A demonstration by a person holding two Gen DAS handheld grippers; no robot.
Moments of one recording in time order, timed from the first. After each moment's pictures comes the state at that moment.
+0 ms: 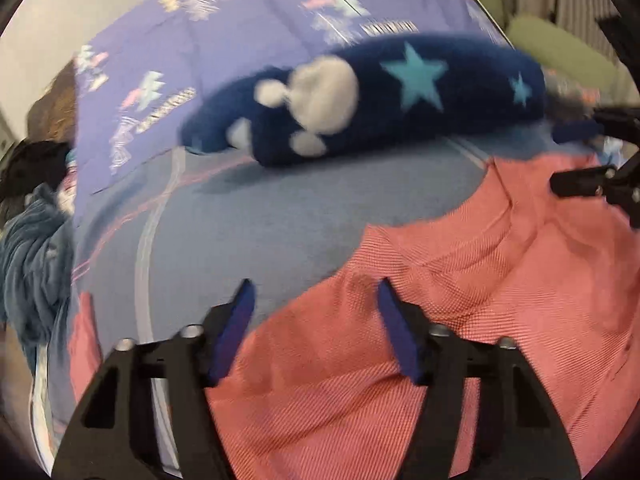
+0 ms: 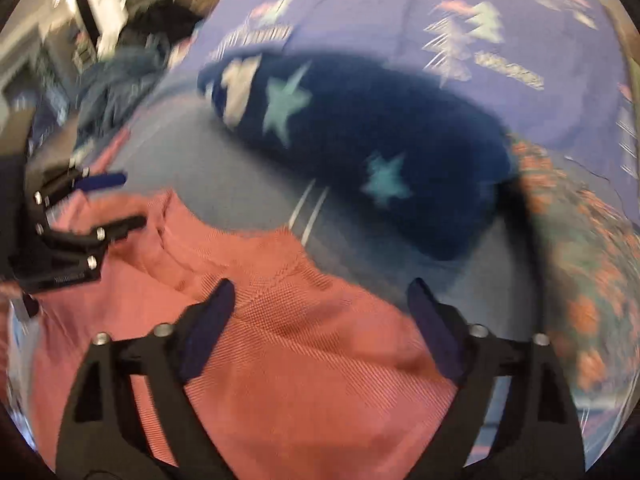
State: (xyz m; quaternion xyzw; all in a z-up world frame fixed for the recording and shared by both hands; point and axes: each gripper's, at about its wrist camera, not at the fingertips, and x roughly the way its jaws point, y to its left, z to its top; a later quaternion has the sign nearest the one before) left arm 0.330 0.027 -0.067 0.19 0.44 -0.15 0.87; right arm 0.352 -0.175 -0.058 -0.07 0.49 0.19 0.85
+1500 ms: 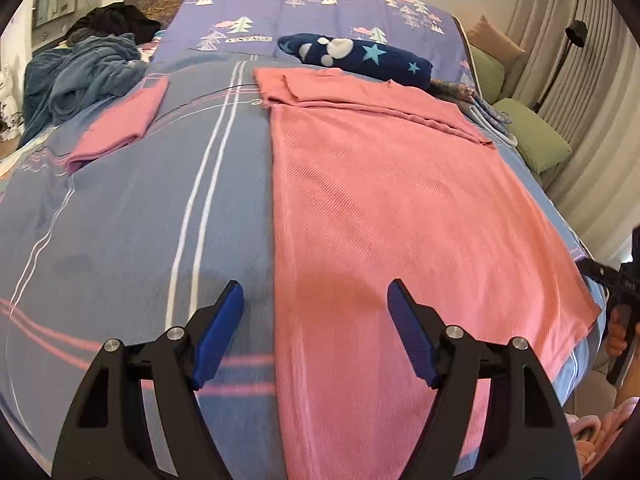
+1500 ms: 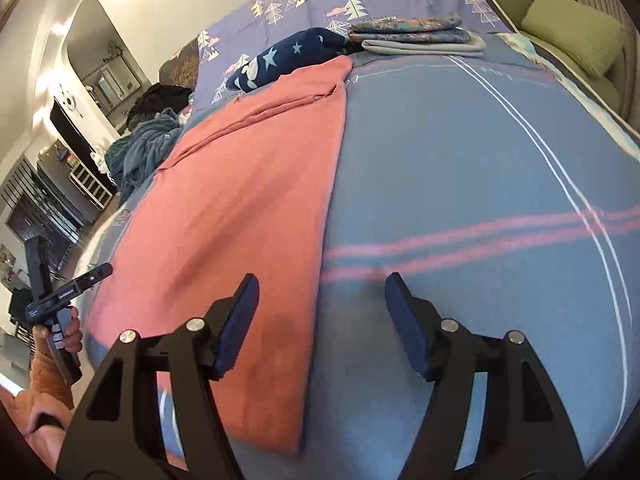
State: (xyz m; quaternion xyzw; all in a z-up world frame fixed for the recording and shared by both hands) left arm -0.086 0.148 -0.078 -0.06 0.41 -0.11 0.90; right arm -0.123 -0.303 -0.074 0.17 0.41 0.12 0.89
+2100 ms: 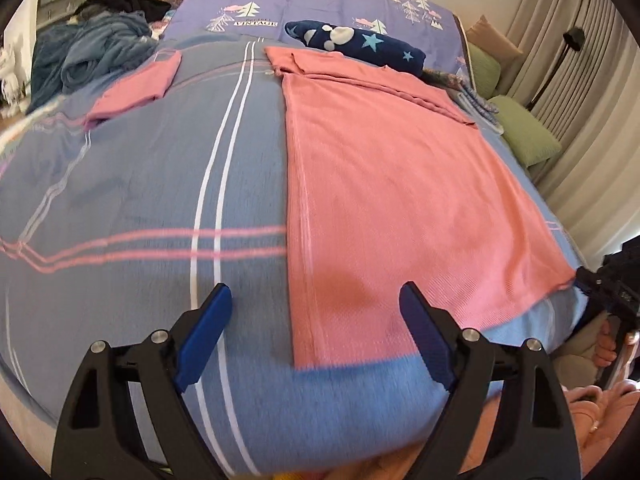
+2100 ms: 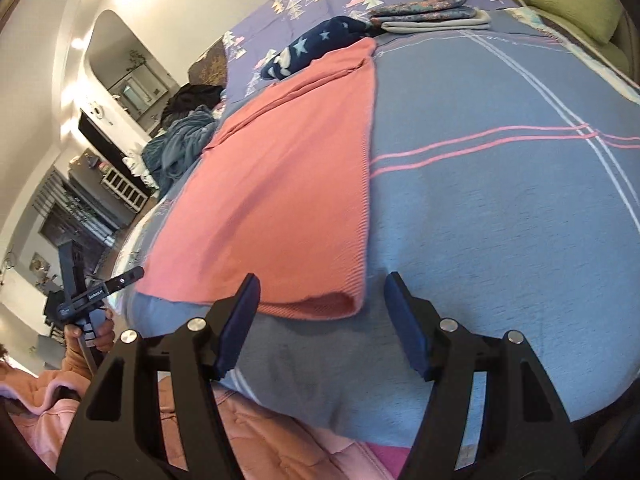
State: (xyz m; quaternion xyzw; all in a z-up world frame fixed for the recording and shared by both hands) left arm -0.150 0.173 -0.081 -0.09 0.44 -0.13 0.89; right arm -0.188 -0.294 -0.077 0.22 0.41 0.19 0.87
